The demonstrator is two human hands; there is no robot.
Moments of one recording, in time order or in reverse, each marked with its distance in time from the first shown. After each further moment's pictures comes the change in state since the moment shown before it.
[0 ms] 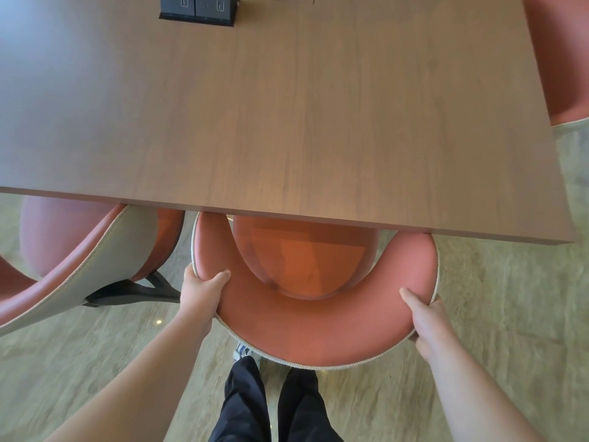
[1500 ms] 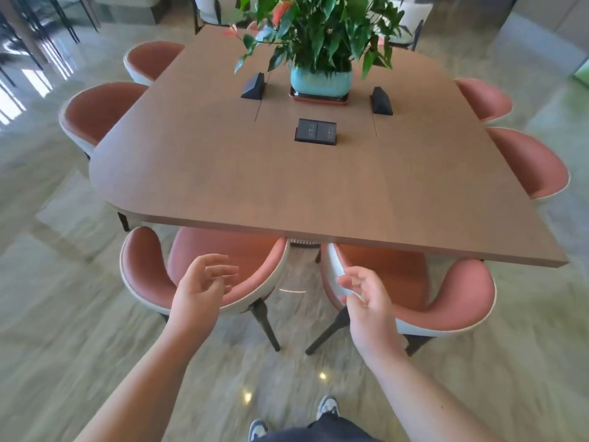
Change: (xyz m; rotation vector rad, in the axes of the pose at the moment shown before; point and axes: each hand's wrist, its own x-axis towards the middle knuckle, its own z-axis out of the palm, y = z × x) left_hand -0.110 0.055 -0.463 -0.005 -0.115 0.671; right_hand -0.509 0.054 0.262 -0.009 -0.318 -0.911
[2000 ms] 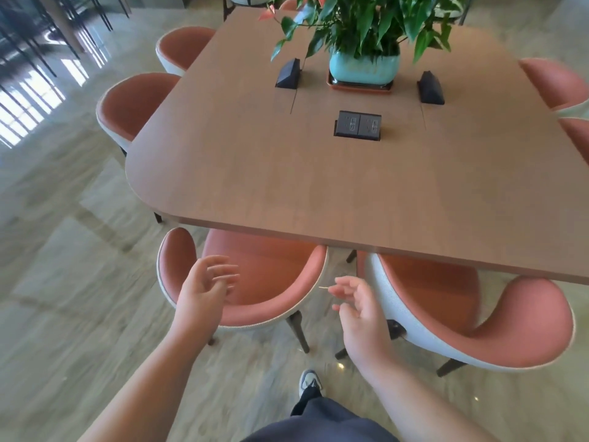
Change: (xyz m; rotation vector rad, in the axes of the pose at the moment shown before) left_hand 0.083 -0.023 -0.051 -0.046 0.109 -0.101; right_hand 0.043 0.015 0.106 -0.051 -0.141 0.069
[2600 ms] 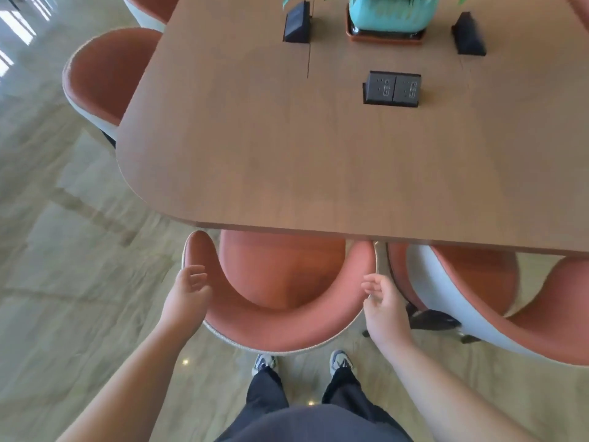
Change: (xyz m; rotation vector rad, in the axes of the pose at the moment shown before) left_hand 0.194 -0.081 -0.109 0.373 -0.098 -0.277; right_hand 0.097 0.053 0.123 -0.252 0.144 0.297
